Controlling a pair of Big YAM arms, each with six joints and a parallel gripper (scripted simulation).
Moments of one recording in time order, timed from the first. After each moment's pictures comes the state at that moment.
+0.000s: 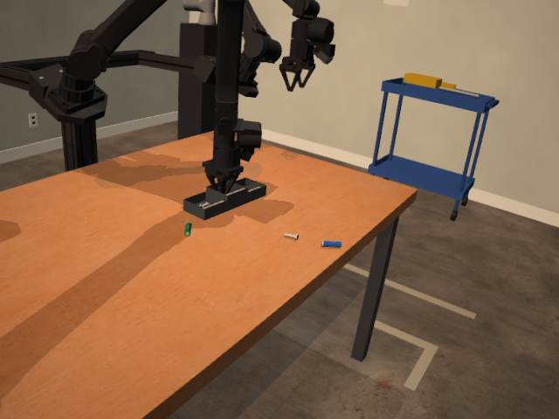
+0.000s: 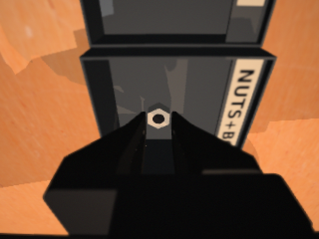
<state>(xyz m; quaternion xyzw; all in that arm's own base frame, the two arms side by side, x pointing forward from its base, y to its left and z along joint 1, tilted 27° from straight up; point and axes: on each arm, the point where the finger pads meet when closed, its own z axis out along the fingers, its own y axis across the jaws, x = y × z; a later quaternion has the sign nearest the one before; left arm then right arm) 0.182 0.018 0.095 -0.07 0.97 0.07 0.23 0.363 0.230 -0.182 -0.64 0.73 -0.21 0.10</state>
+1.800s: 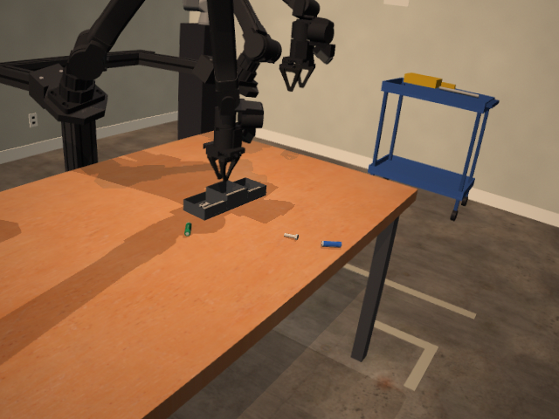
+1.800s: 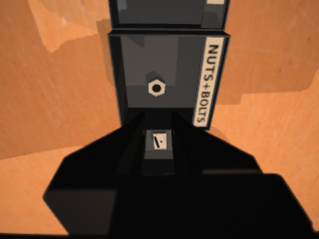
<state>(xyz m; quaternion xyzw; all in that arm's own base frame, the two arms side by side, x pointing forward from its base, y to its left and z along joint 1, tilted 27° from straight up) 0.182 0.018 0.095 -0.07 0.97 0.07 0.23 0.342 0.240 -0.134 -0.65 0.72 -0.21 0.10</state>
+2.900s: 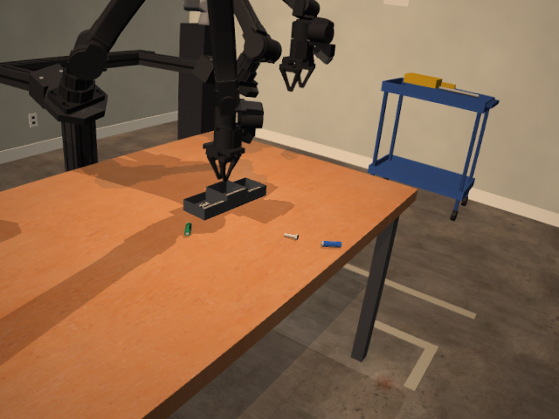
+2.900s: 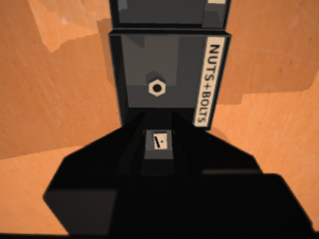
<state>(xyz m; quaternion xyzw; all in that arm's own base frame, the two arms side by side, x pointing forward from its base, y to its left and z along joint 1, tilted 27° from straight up) 0.182 0.018 0.095 -0.07 0.97 0.07 0.23 0.342 0.240 -0.134 -0.65 0.72 -0.21 0.10</state>
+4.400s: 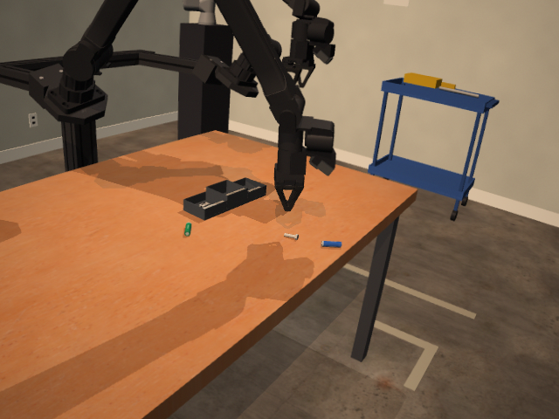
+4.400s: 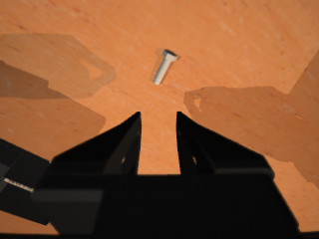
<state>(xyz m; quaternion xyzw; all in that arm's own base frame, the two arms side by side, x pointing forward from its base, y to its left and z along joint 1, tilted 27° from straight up) 0.182 0.018 0.095 -0.07 0.97 0.07 0.23 0.554 0.196 -0.017 -0.28 0.93 -0.15 0.21</state>
